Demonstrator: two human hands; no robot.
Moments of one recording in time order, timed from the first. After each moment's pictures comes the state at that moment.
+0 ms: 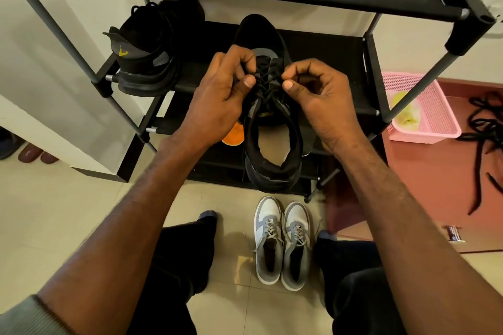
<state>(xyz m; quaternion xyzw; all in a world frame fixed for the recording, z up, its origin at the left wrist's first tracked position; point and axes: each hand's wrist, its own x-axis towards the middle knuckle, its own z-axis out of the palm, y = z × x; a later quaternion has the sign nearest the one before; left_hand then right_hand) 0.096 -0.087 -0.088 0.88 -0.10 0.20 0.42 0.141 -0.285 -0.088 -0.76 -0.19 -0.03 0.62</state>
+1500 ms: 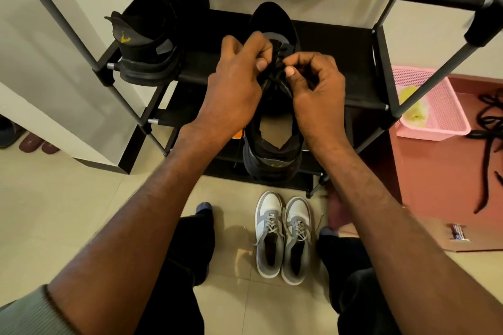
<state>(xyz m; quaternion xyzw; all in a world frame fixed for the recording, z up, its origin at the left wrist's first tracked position) 0.099 -0.111 -0.075 0.92 -0.02 0.21 0.32 0.126 -0.255 -0.098 -0.76 -0.12 -0.13 0.62</state>
